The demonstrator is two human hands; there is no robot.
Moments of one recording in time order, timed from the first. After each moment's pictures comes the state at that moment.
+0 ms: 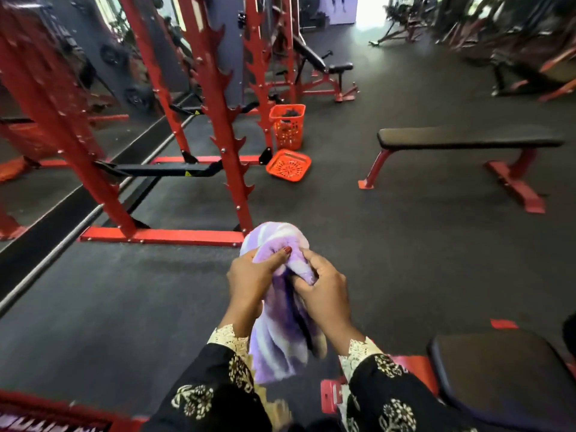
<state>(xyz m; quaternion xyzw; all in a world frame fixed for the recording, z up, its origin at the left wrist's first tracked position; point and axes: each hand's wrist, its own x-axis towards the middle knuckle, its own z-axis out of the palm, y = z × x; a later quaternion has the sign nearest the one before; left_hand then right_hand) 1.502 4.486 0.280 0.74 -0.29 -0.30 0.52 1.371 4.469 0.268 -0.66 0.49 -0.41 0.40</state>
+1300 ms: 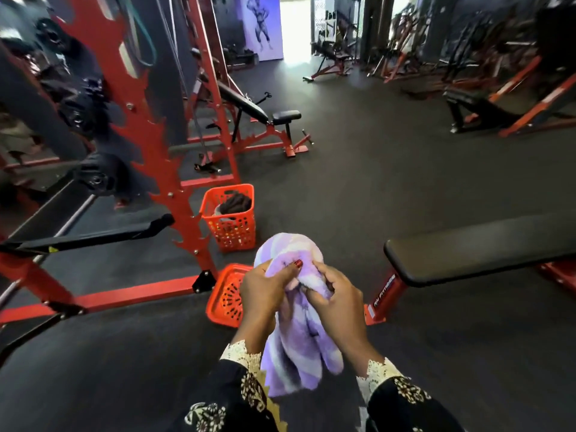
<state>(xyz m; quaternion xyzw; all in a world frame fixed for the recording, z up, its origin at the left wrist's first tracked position) 1.762 3.320 0.279 0.66 -0.40 -0.39 0.51 1.625 3.336 0.262 -0.61 0.55 -0.47 0.32</state>
